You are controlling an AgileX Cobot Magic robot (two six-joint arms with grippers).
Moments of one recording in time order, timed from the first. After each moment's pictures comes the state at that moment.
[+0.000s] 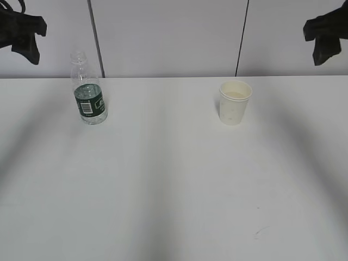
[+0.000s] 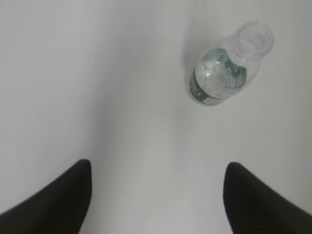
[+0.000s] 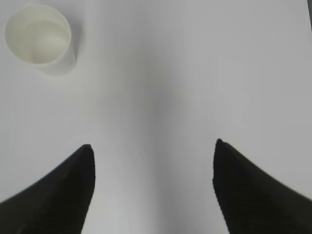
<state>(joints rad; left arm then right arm) -0.21 1.60 -1.45 0.23 0.94 -0.37 0.20 1.54 -1.41 -0.35 1.03 0.35</state>
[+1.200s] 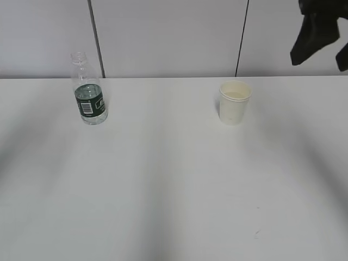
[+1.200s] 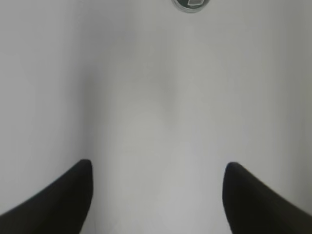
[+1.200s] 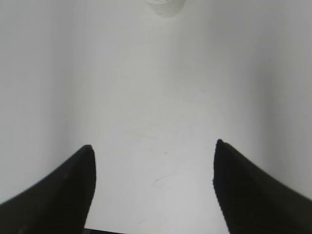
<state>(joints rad) -0.21 1.35 -1.36 0.11 1.24 -0.17 0.20 1.46 -1.48 0.08 1.24 0.21</state>
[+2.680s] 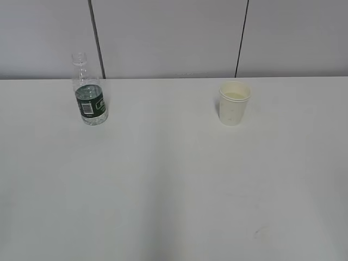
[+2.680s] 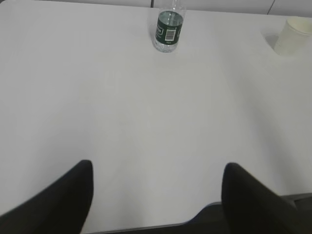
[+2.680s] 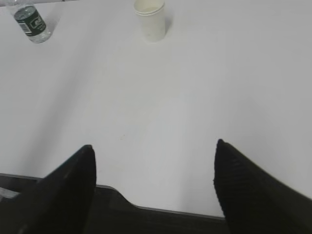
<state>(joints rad) -0.21 -0.02 -0.69 0.07 1.29 -0.17 0.20 0.05 -0.71 0.00 1.28 0.14</state>
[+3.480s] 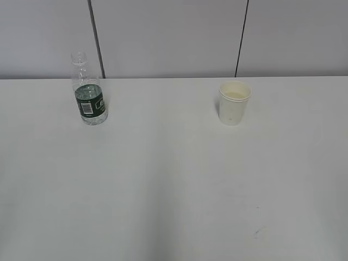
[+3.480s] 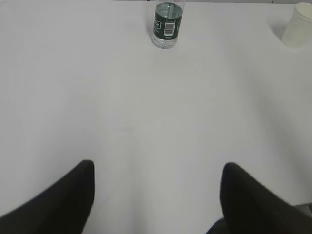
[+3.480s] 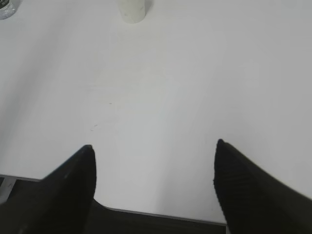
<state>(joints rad) -0.21 -0.02 -0.51 0.06 1.12 -0.13 0.20 -0.02 -0.49 -0.07 1.16 0.12</state>
